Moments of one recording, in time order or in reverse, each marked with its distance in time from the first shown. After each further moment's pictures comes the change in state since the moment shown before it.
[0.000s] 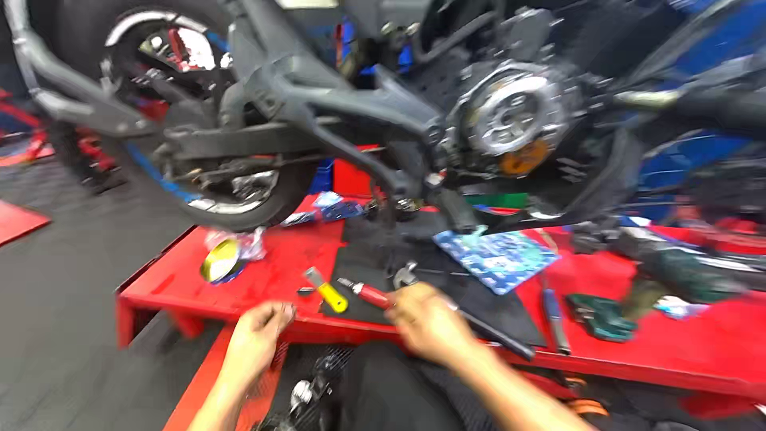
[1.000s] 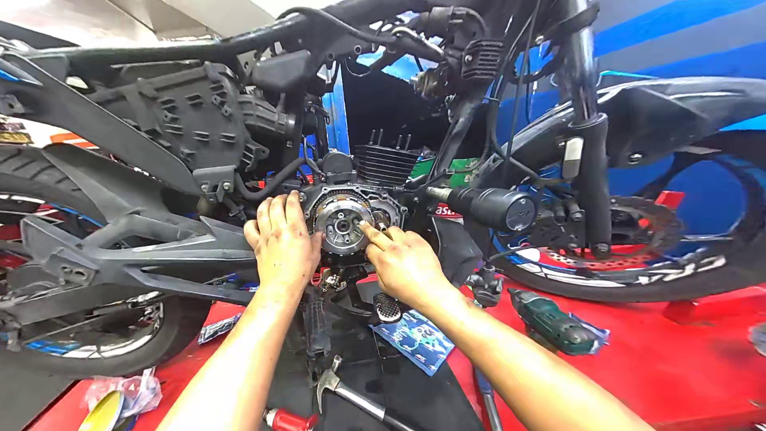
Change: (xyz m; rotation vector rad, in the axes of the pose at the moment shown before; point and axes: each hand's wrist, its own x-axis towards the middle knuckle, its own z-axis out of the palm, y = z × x) left_hand 0.202 0.332 0.236 0.878 0.478 0.703; right_hand 0.082 0.170 -0.224 -0.665 0.456 0.004
